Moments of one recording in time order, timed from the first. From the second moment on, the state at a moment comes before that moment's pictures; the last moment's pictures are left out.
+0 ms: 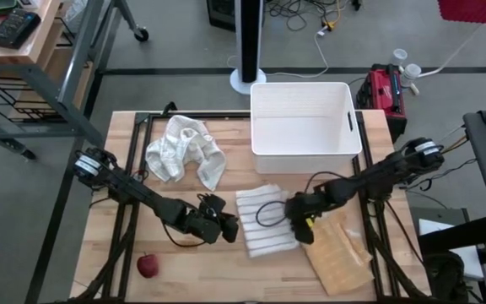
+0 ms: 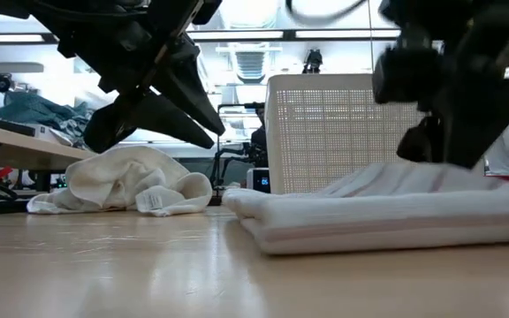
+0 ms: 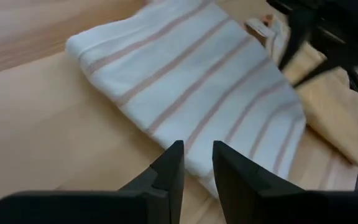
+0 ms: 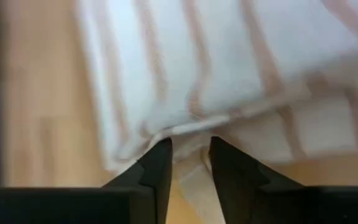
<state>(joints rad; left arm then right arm) -0.46 1.67 0.92 -0.08 -0.56 -1.29 0.30 1.47 0.71 -0.20 -0.20 0.54</state>
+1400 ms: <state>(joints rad) -0.42 1.92 1.59 -1.16 -0.34 -0.80 0.33 1.61 0.81 -0.13 0.26 0.24</state>
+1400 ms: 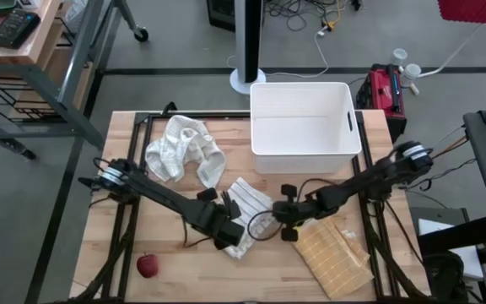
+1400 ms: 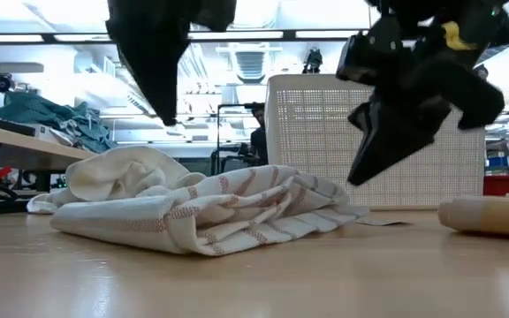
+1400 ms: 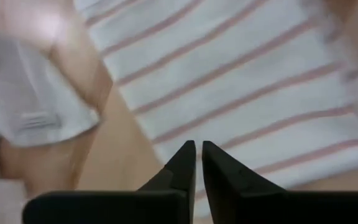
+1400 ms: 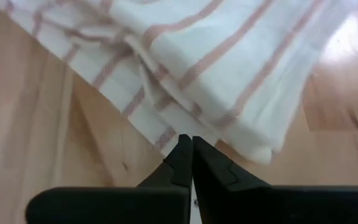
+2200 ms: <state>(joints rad) -0.44 1.92 1.23 -0.53 -0.49 -0.96 0.38 1.73 0.94 -0.09 0.28 -0.27</state>
